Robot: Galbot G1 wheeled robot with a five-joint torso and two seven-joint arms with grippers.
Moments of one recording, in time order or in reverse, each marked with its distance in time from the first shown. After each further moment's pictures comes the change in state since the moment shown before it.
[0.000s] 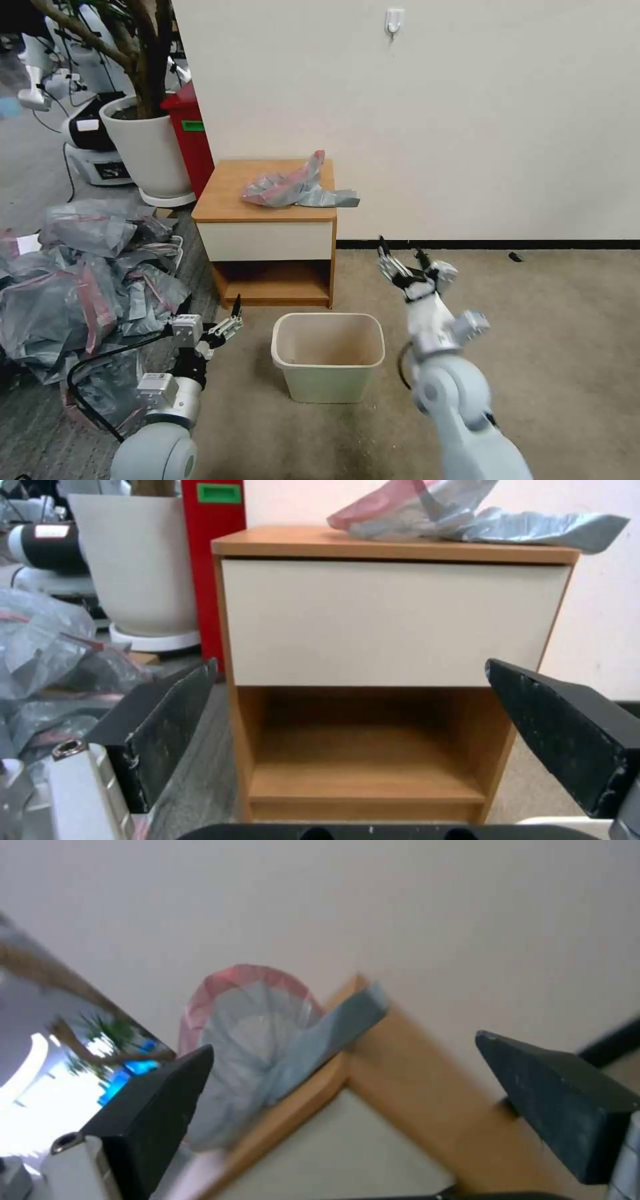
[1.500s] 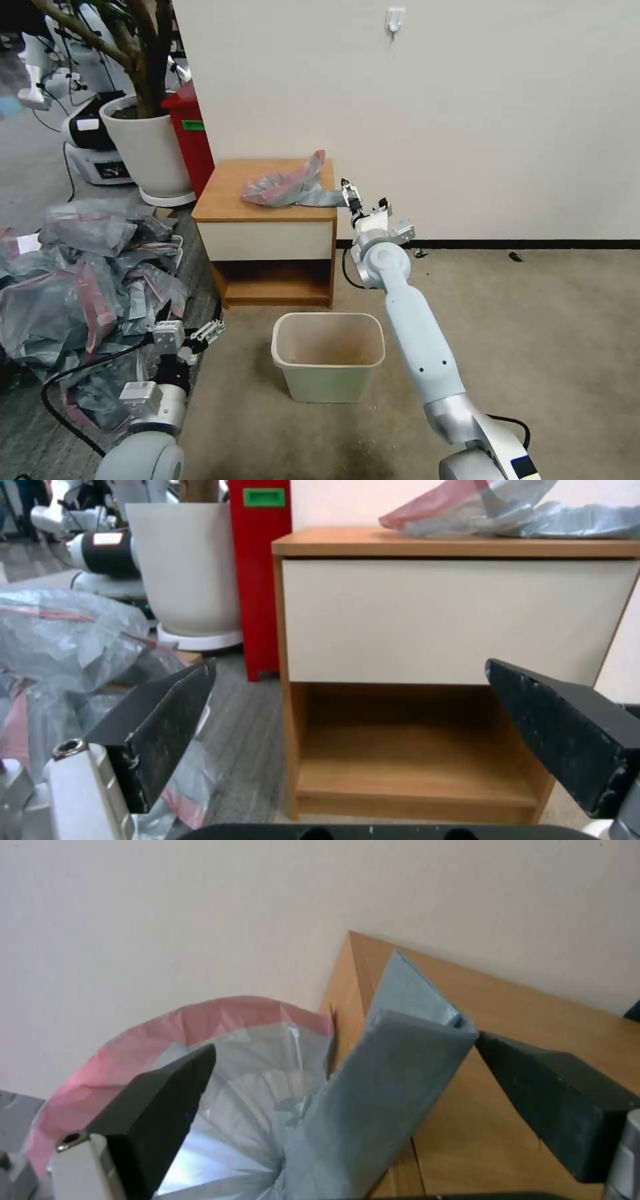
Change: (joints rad) left arm 0.035 -0.031 -0.073 -0.007 0.023 -0.016 -0.004; right arm 0.537 0.119 0.007 -0.642 0.372 0.025 0.001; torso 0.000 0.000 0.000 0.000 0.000
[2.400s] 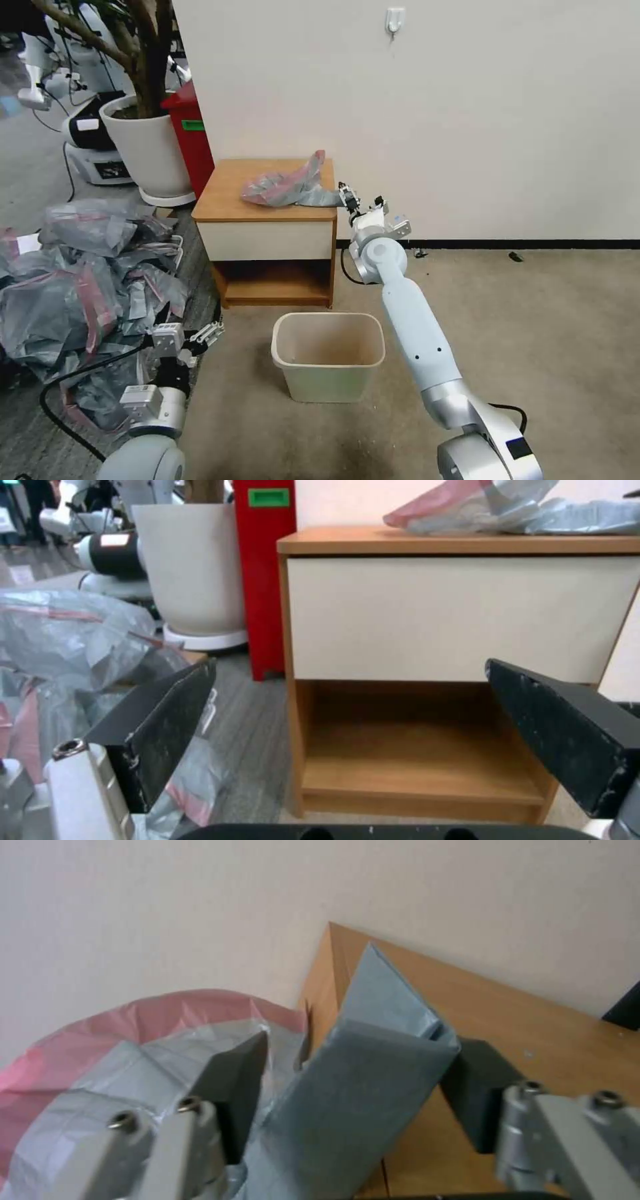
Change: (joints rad) left arm 0.012 -0.016 -0.003 -0.002 0.020 -0.009 -0.001; right arm 0.049 -0.001 -0.006 -0.081 -0.019 -0.020 0.001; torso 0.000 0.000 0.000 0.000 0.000
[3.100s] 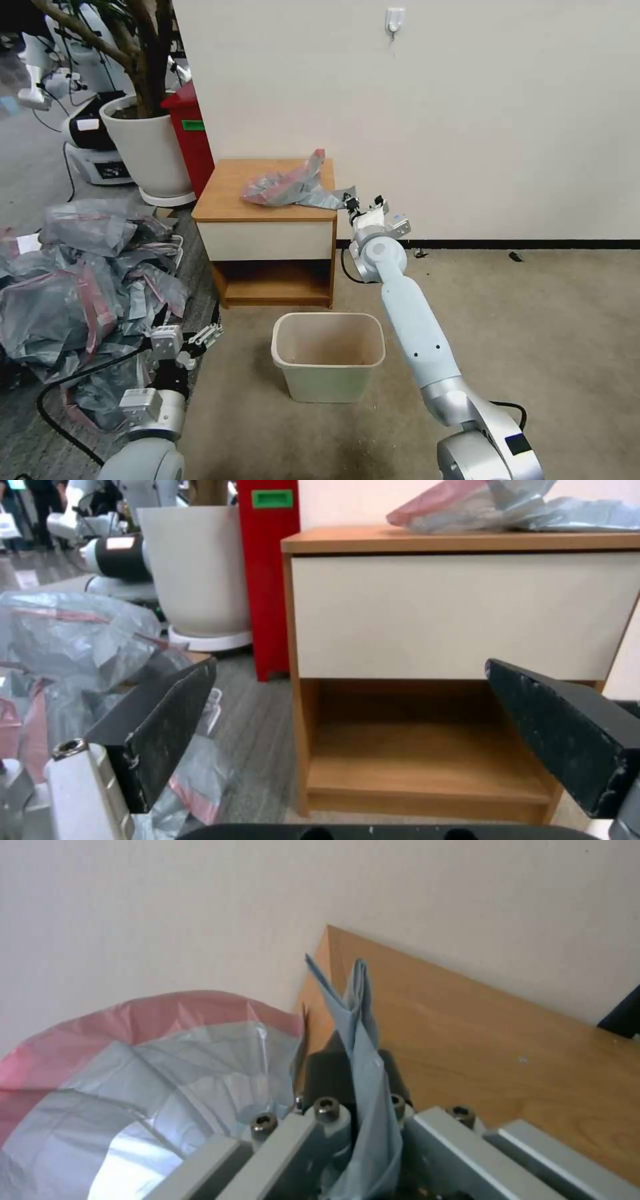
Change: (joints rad) left arm 0.008 -0.011 -0.002 0.006 0.018 -0.016 0.000; right arm -0.004 0.000 -0.004 0.001 -0.020 0.007 -0.004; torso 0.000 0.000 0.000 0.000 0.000
